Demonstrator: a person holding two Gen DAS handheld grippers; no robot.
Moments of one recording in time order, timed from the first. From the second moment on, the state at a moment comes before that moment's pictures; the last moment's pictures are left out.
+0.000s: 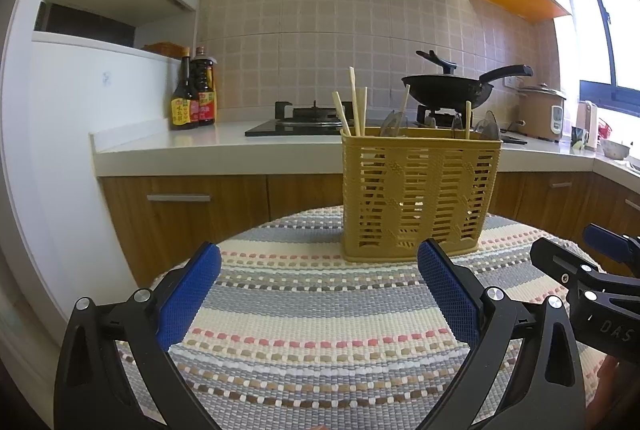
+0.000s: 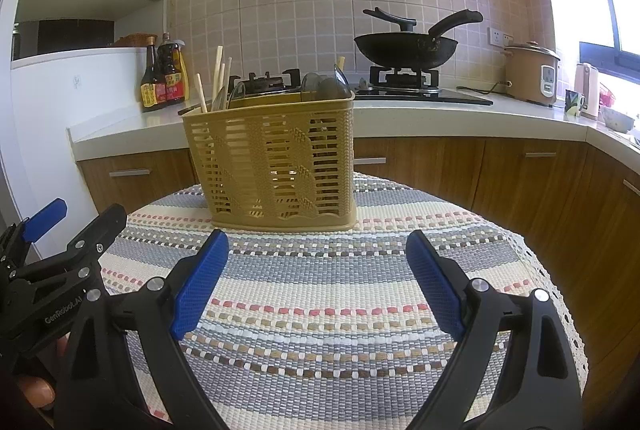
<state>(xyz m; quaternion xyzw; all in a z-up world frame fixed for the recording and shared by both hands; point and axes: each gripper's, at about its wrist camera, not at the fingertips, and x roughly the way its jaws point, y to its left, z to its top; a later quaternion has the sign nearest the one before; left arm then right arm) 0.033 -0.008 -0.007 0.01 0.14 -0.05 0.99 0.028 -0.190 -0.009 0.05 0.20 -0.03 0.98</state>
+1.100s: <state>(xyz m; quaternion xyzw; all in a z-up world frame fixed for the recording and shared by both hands) 0.036 -0.007 -0.007 0.00 0.15 -0.05 0.99 0.030 -0.187 -0.010 0.04 0.21 -0.03 0.98</state>
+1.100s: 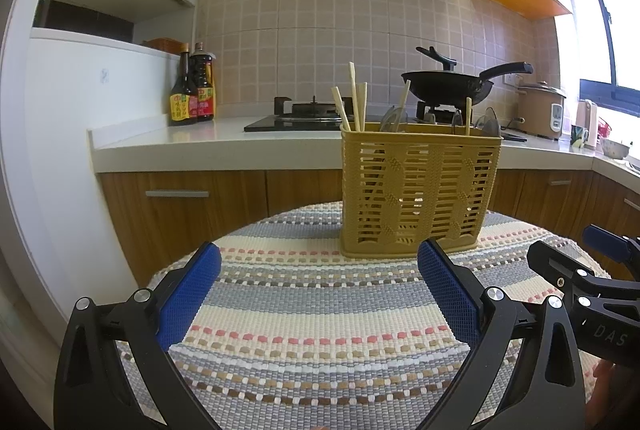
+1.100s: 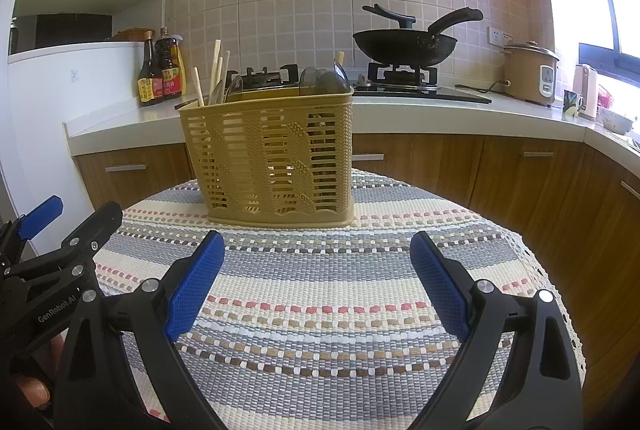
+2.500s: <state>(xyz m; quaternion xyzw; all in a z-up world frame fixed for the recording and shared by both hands) 0.037 -0.007 -0.010 0.01 0.15 -0.05 0.99 0.034 -0.187 -0.015 0.04 0.22 -0.04 0.97</state>
